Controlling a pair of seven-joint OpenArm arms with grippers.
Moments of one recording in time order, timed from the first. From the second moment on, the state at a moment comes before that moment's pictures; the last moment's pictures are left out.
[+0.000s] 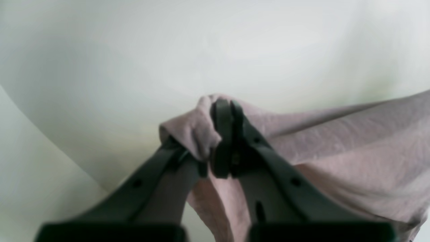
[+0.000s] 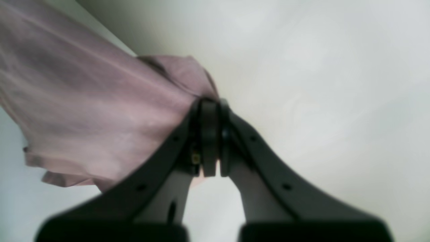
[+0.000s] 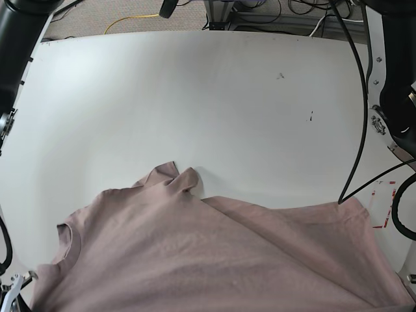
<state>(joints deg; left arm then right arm) -55.1 -24.8 -23.9 92.4 -37.4 -34.5 68.9 66.9 41.2 -4.8 84.8 50.3 41.2 -74.7</state>
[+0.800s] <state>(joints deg) -50.4 -24.4 -22.0 92.6 -37.5 -34.7 70.0 65.4 43.9 -5.5 85.7 51.3 41.1 -73.7</state>
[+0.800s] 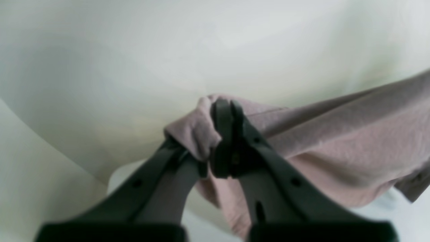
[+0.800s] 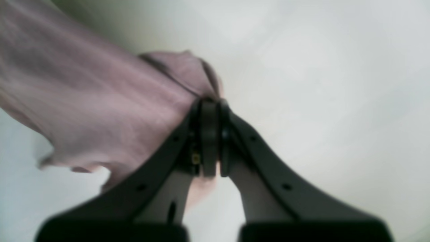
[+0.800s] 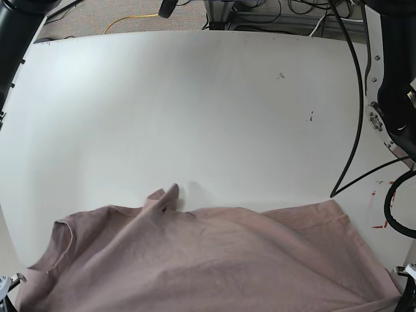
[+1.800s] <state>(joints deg) -4.9 -24.3 -29.5 105.6 -43.2 -34.6 69.8 3.3 28.9 27.0 102.3 50.6 41.0 -75.2</state>
